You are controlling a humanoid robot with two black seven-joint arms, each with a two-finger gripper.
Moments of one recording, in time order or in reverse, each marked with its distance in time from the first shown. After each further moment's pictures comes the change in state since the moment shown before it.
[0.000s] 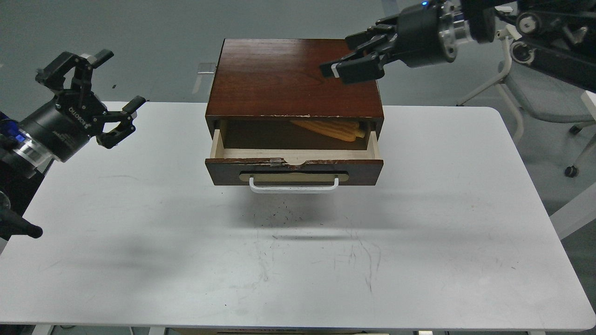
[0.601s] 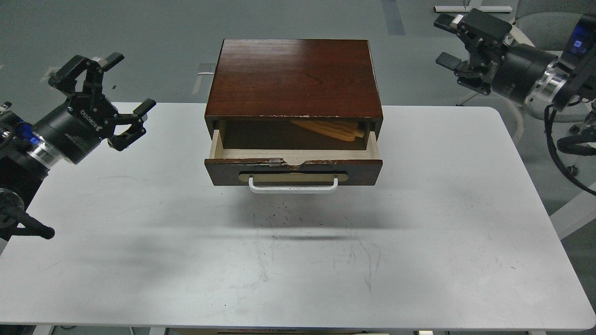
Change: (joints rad) left arm -0.002 -0.039 0.006 0.007 0.002 0.000 0.000; right arm -0.597 -0.166 0.339 -0.115 0.773 -0.025 0.000
